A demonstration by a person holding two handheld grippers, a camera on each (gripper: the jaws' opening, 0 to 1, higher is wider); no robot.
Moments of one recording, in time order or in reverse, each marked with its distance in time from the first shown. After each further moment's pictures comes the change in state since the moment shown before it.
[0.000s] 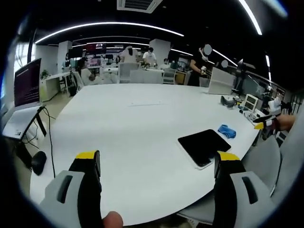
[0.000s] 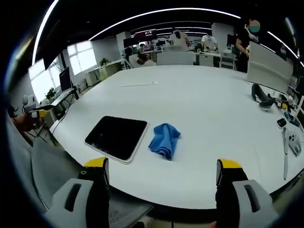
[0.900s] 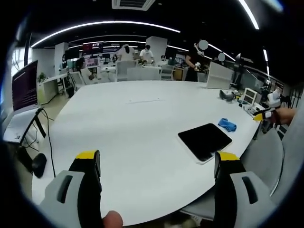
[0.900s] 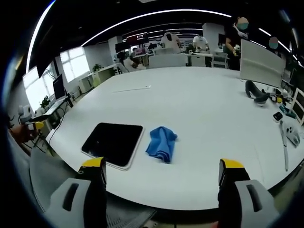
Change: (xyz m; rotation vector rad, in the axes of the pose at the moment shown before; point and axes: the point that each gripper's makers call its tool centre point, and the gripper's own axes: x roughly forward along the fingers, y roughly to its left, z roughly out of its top) left arm 0.005 -0.004 -0.008 0.042 0.029 -0.017; right arm 0.002 -0.004 0.003 0.080 -0.040 -0.054
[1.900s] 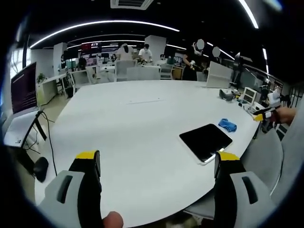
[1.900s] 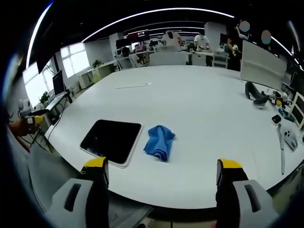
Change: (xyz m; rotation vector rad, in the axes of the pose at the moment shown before) left arm -0.001 0.008 0.009 0.010 0.005 -0.001; right arm -0.003 -0.003 0.001 -0.029 0.034 -0.006
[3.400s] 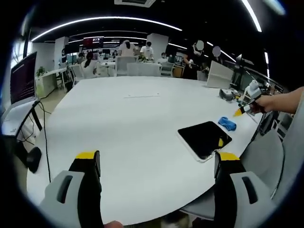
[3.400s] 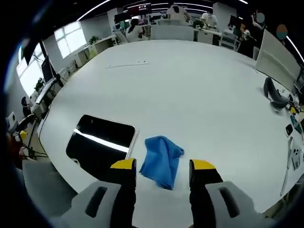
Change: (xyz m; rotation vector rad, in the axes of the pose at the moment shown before) left arm 0.010 -0.004 -0.028 -0.041 0.037 -0.013; right arm 0.113 0.001 0.022 -0.021 0.275 0.003
